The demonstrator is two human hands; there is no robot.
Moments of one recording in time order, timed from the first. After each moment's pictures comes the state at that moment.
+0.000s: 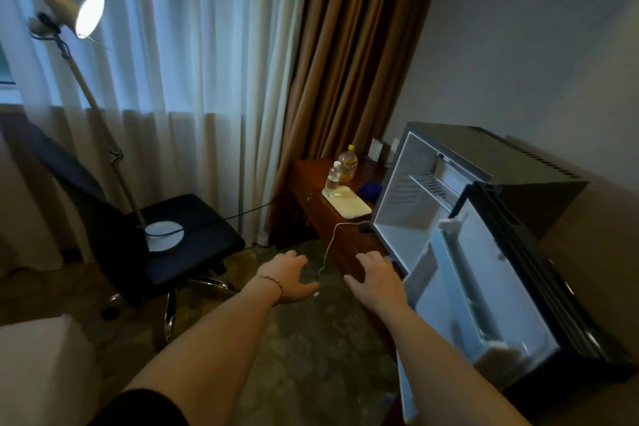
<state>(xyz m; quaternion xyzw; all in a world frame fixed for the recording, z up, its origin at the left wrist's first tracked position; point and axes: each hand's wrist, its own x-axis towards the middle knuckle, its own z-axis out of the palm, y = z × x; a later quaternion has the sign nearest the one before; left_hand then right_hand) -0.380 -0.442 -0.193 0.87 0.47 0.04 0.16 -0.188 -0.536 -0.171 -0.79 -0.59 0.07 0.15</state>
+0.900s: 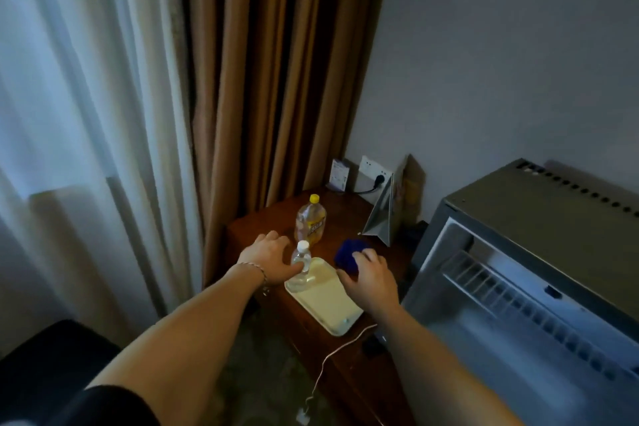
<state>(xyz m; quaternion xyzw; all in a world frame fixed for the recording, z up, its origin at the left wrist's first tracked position) -0.120 0.131 -0.174 0.91 0.38 0.02 0.16 0.048 -0.036 -0.190 -0.88 -0.46 0.05 0.13</state>
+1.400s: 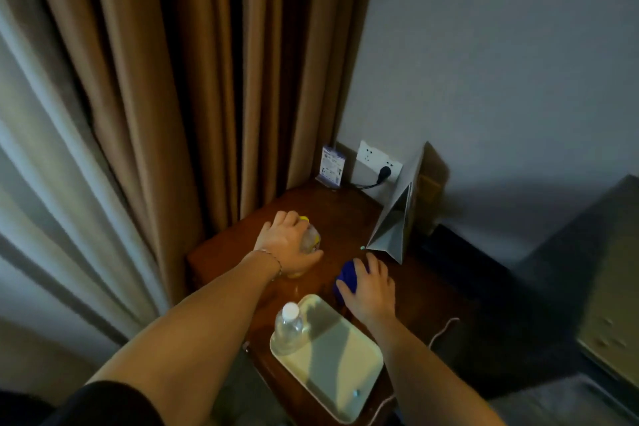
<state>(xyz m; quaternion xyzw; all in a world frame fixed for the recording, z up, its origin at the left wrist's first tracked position) 0.079 0.305 -0.214 0.95 0.28 -0.01 0.11 0.194 0.124 -0.280 -0.92 -0.37 0.12 0.06</state>
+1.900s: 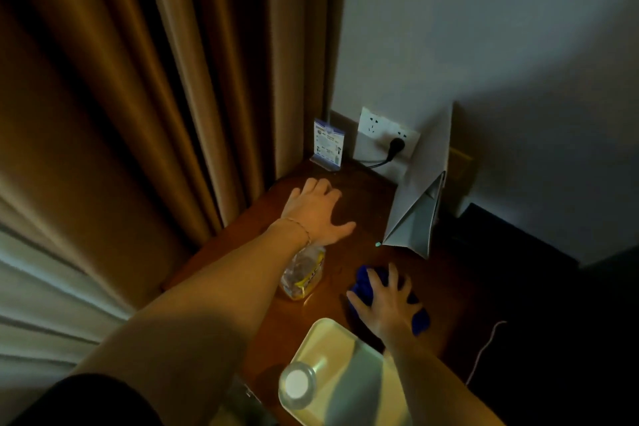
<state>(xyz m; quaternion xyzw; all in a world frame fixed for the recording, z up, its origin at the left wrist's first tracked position) 0.222 0.387 -0.253 0.98 0.18 -0.03 0.07 0.258 0.177 -0.391 -0.94 -0.24 0.23 0.02</state>
